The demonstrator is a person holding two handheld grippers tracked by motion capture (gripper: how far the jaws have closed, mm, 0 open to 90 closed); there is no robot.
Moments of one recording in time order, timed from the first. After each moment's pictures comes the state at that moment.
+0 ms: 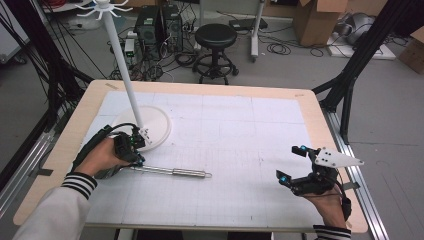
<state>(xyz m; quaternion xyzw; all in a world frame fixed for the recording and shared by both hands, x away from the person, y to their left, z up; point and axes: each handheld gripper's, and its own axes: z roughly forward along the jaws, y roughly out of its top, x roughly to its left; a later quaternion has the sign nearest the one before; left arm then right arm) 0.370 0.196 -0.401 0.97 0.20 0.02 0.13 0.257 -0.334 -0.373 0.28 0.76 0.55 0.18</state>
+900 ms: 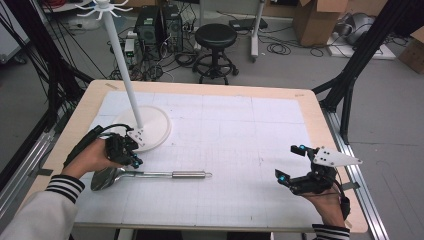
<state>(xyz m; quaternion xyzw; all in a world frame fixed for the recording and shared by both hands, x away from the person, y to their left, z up) 0.355 0.209 -0.378 0.97 0.15 0.02 0.18 0.259 -0.331 -0.373 0.28 0.76 0.55 0.18</state>
